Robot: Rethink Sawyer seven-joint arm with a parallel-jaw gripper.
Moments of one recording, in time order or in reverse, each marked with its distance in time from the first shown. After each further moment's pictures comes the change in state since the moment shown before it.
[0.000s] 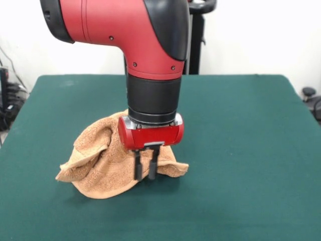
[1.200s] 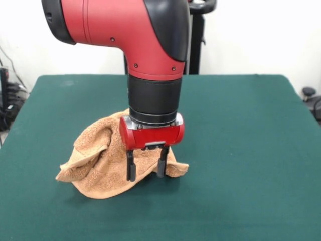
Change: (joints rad) arm 0.000 0.001 0.000 0.011 0.000 0.000 0.000
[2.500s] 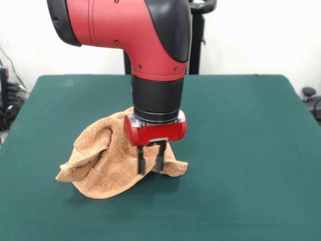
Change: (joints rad) arm -0.002 -0.003 0.000 0.039 0.000 0.000 0.000
